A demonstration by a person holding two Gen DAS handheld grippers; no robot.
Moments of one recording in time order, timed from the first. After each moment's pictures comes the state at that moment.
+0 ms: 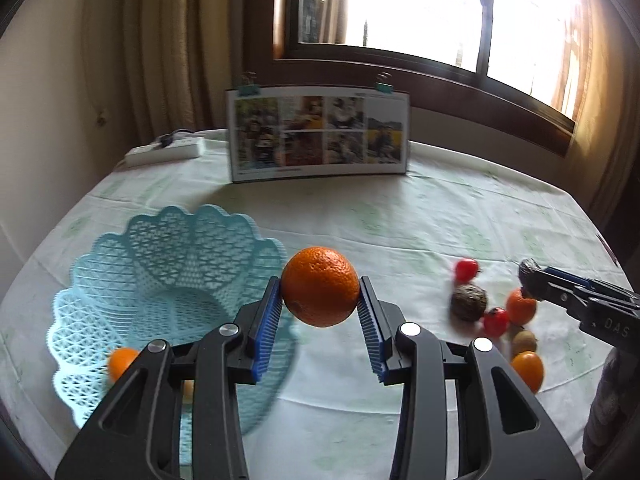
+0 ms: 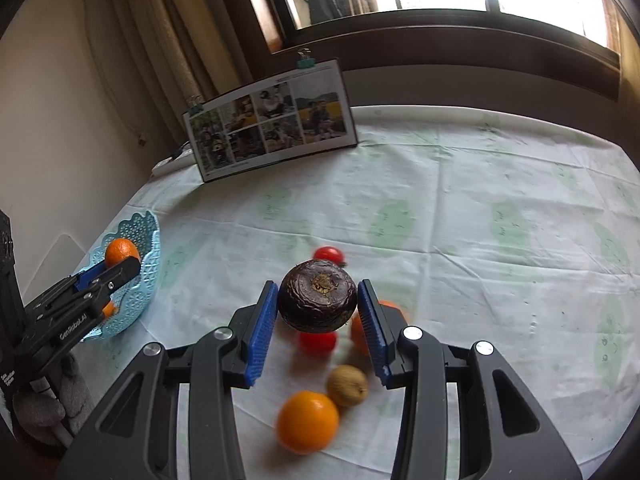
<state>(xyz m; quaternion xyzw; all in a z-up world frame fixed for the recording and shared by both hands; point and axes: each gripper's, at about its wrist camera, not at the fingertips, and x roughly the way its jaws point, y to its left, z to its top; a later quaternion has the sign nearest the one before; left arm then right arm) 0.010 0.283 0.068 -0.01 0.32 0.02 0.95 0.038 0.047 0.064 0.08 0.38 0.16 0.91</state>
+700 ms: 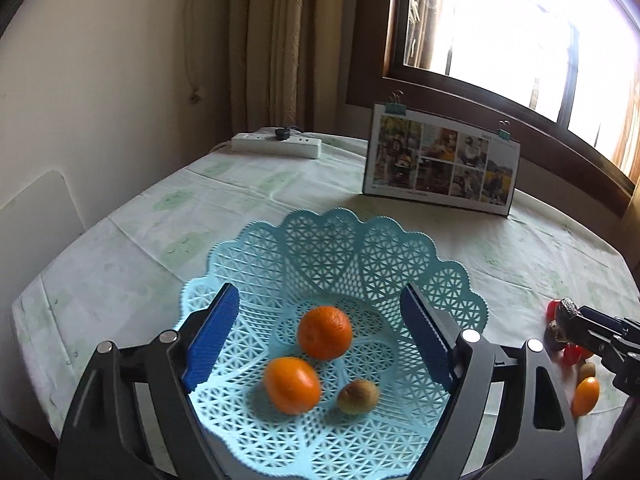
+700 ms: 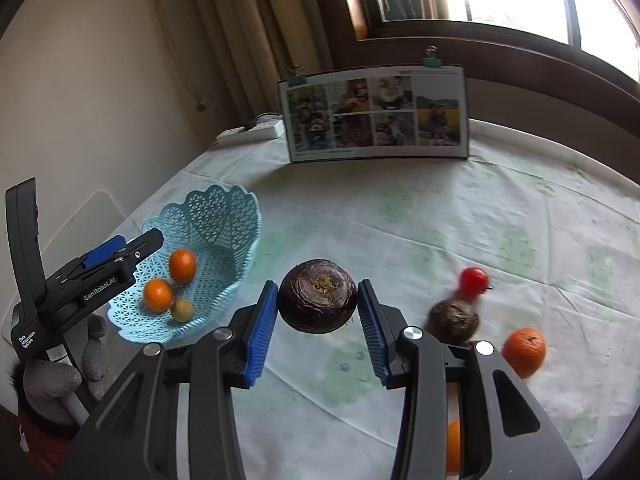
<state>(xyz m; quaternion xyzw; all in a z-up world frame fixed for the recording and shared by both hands) -0.016 0.393 0.071 -0.07 0.29 0.14 0.94 0.029 0.157 0.079 0.02 0.37 0.25 0.89</state>
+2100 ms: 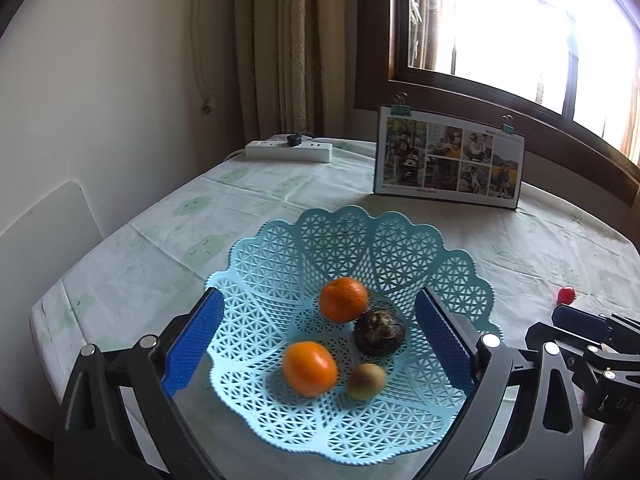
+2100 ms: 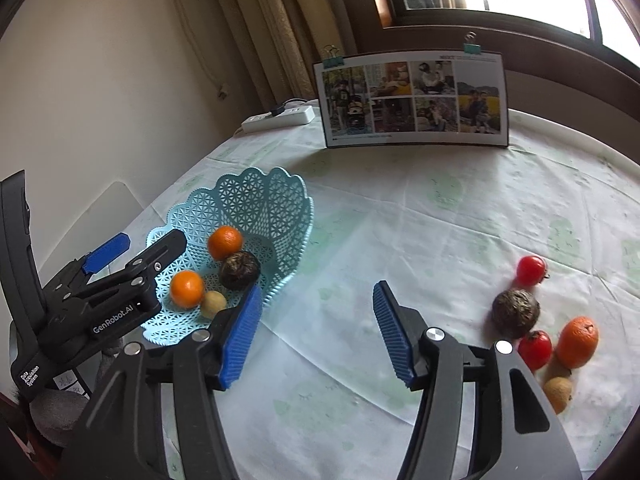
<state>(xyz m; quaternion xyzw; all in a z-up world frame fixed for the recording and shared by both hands) -0.031 0.382 0.073 -0.04 0.29 0.16 0.94 0.021 0.191 0.066 0.03 0.39 0.27 0.88</state>
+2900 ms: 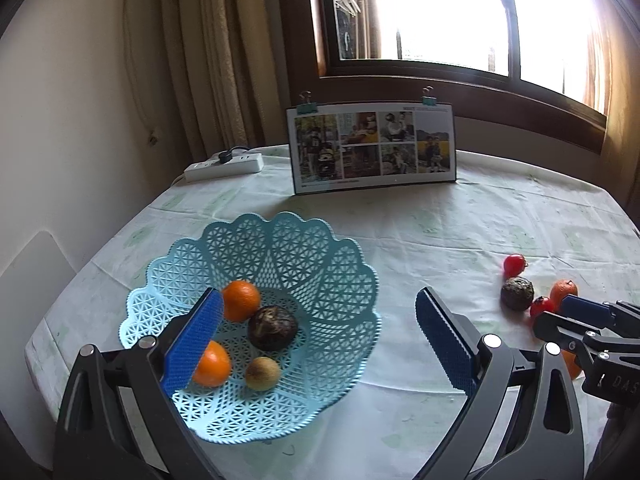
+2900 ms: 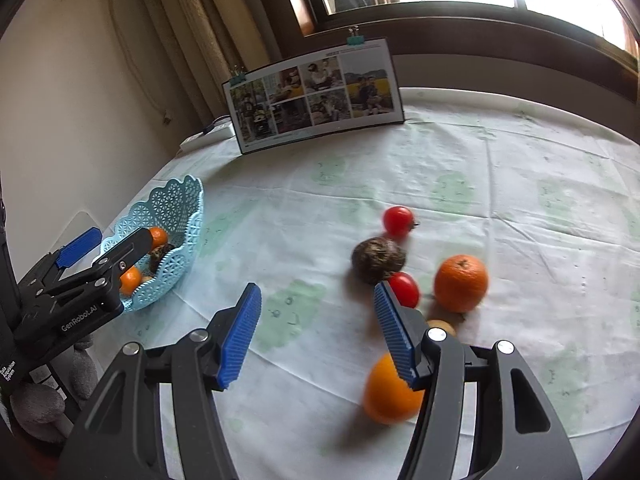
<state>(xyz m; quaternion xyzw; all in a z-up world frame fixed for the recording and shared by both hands) -0.020 0.290 0.076 0.03 0.29 0.10 0.95 0.005 0.089 0.051 0.07 0.39 0.19 0.90</state>
